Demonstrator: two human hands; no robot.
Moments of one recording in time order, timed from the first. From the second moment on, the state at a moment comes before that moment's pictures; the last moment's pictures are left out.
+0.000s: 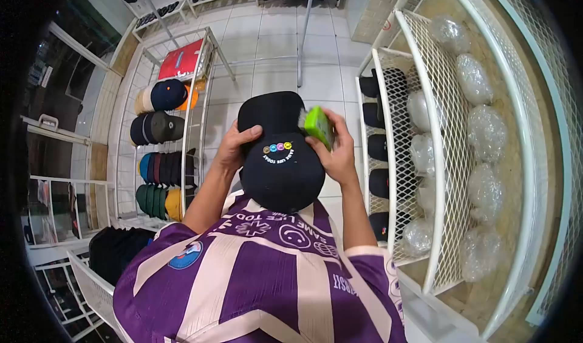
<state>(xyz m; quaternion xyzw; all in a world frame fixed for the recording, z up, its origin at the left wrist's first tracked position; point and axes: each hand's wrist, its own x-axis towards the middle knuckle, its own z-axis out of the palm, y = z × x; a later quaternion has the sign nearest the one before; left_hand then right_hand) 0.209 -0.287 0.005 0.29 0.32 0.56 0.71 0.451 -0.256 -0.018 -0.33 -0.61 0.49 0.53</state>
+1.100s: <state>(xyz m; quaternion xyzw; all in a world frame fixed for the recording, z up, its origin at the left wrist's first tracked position) 0.013 -0.122 -0.023 0.42 0.27 0.44 0.75 0.214 -0.266 0.041 -0.53 -0.65 0.36 0.42</state>
